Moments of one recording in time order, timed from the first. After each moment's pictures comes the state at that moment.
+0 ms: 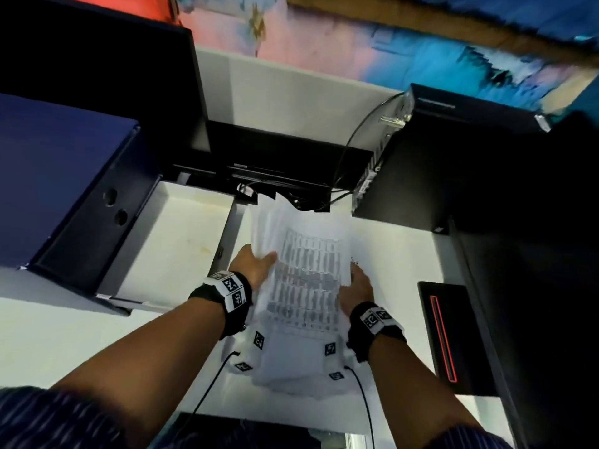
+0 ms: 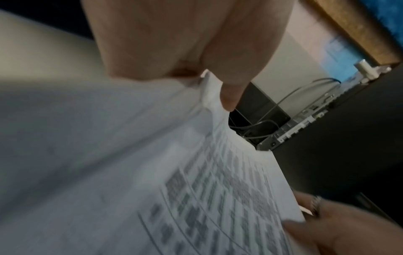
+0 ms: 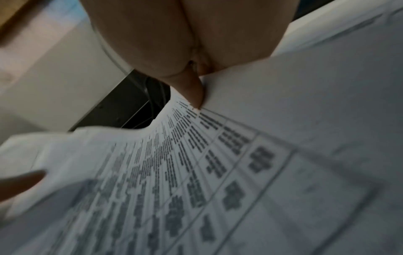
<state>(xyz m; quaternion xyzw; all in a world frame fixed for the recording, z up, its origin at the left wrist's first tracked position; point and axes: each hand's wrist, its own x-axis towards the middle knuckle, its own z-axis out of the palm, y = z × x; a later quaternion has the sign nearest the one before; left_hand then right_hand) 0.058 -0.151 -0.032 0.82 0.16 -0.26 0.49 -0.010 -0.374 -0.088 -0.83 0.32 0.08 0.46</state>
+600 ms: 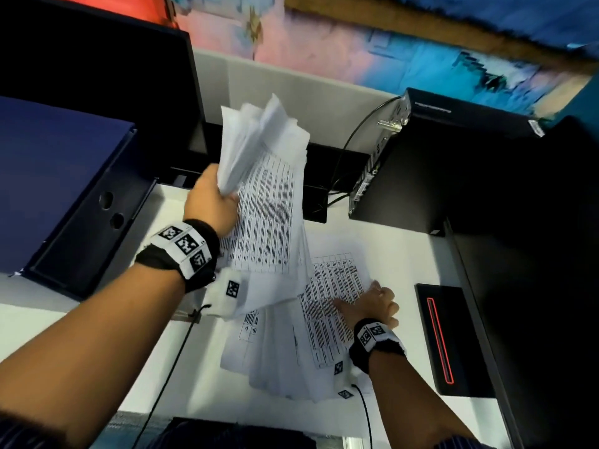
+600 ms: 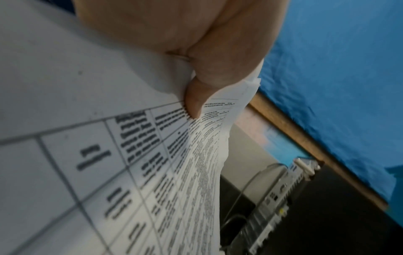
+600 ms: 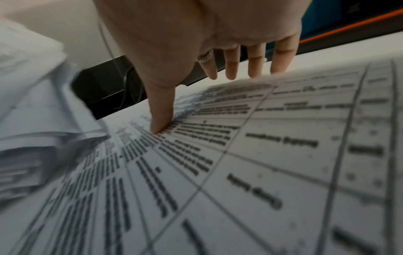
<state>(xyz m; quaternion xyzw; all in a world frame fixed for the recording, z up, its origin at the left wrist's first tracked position) 0.111 -0.115 0.079 0.90 0.05 0.02 0.43 -0.037 -0.383 -0.074 -0.87 0.44 0.15 0.16</state>
